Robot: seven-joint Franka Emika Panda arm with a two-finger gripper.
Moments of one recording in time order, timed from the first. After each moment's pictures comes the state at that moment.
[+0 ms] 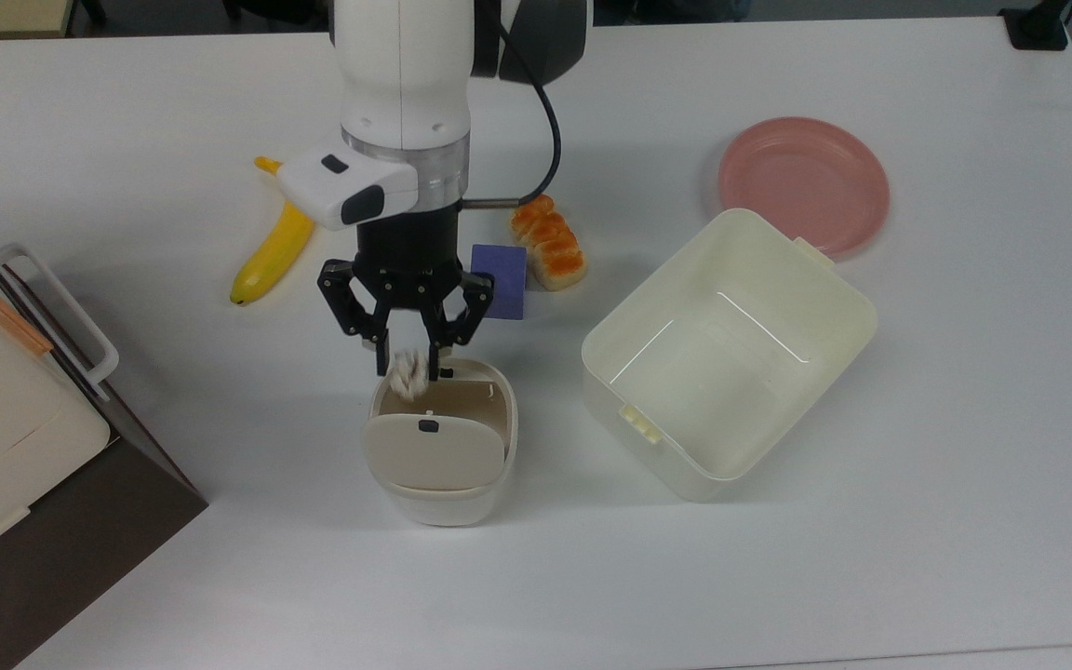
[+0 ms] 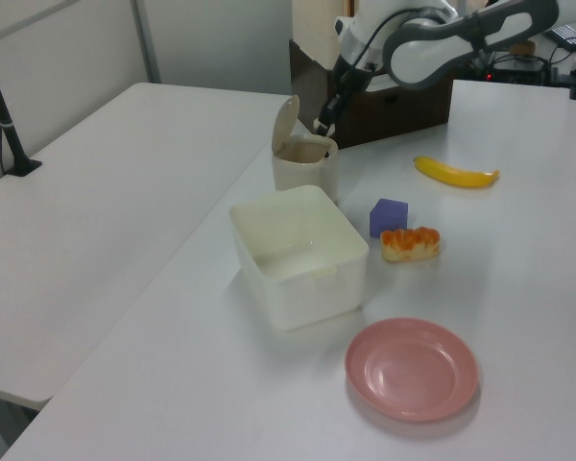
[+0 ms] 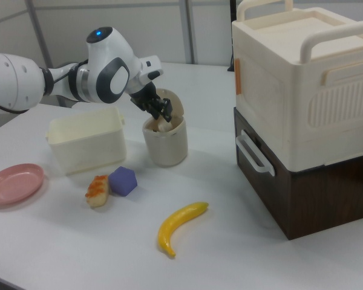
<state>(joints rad) 0.15 0.41 -0.17 -1.58 -0.03 2.46 0.11</state>
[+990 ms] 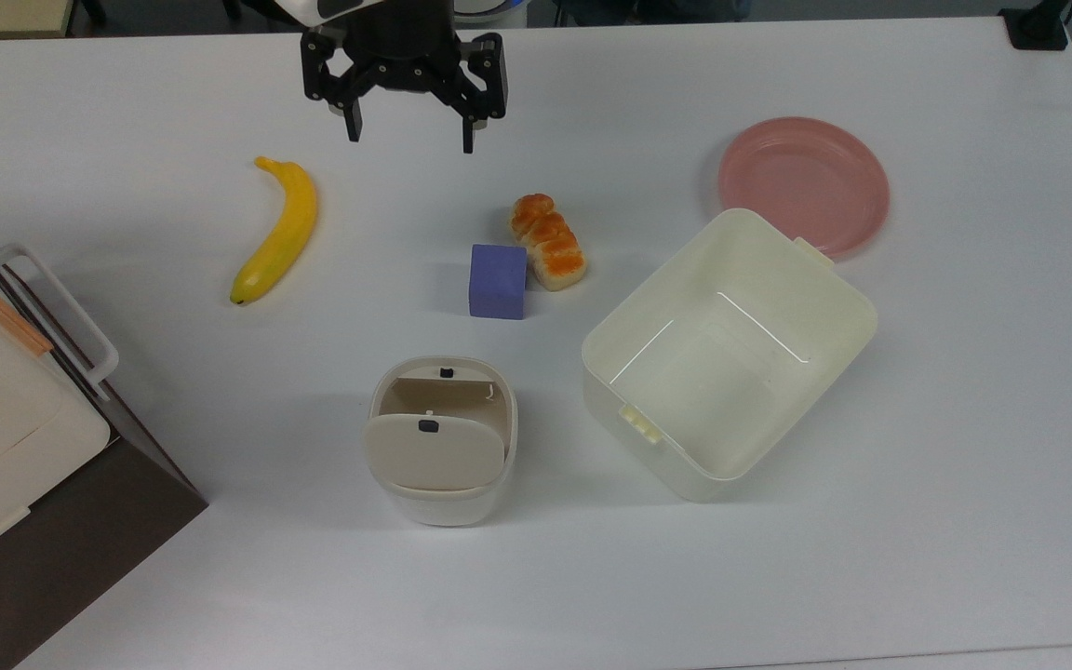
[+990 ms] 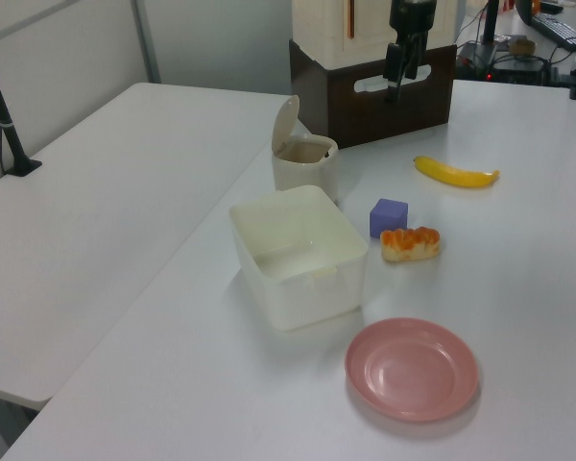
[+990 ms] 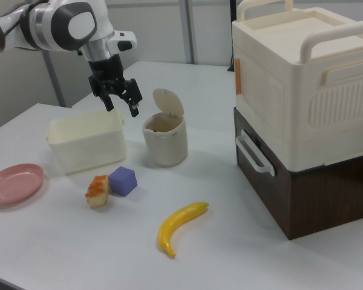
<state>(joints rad) 0.16 0.13 -0.16 -1.57 -0.03 1.80 0.08</state>
